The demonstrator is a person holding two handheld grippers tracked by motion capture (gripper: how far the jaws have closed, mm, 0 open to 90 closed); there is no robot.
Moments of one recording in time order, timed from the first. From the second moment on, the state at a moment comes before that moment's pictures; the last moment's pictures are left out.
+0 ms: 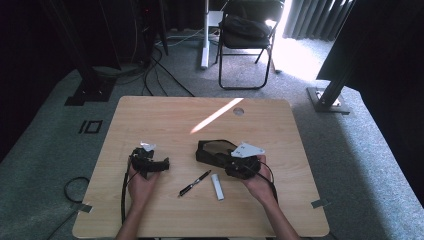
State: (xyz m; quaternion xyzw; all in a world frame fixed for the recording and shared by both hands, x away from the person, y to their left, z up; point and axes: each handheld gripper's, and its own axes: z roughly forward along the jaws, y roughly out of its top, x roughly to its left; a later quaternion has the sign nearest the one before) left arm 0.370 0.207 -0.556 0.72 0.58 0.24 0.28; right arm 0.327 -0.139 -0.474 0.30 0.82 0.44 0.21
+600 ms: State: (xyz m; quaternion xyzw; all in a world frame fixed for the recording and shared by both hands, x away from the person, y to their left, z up) left arm 0.370 0.207 -0.556 0.72 0.58 0.24 0.28; right arm 0.317 -0.133 -0.482 0.29 0.83 0.43 0.20
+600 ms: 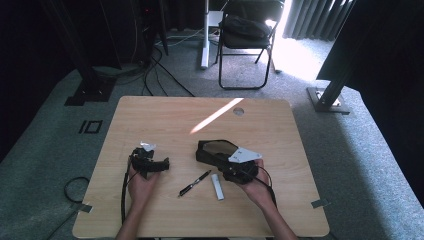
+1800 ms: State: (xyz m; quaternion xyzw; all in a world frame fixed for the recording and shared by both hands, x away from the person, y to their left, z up) left arm 0.370 0.207 -0.556 0.72 0.58 0.24 0.28; right arm 0.301 -0.118 -0.504 0.28 0.85 0.41 0.18
